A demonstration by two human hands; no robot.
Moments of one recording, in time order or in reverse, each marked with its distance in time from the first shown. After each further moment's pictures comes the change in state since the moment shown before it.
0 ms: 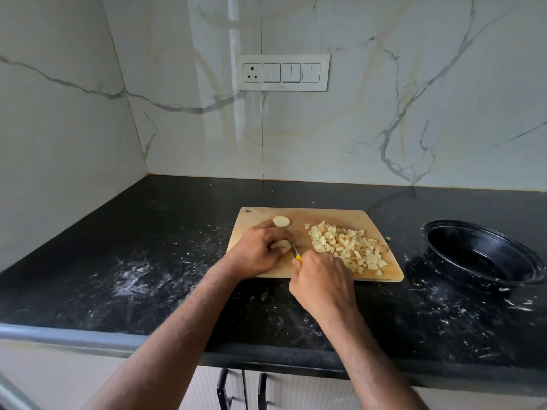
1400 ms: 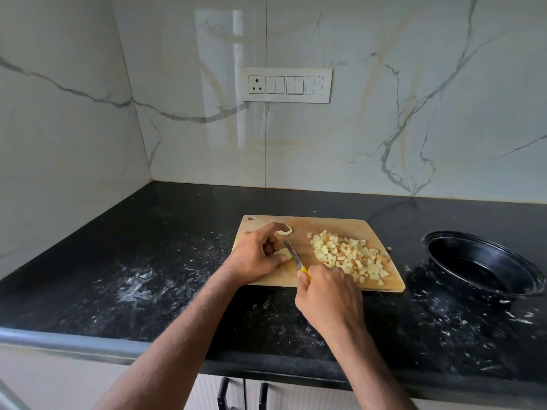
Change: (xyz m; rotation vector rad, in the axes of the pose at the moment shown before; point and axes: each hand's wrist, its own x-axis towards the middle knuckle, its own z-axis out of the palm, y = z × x) left_hand -0.002 -0.003 -0.002 -0.186 0.164 -0.058; right_hand -0.010 0.007 0.000 0.003 0.029 0.003
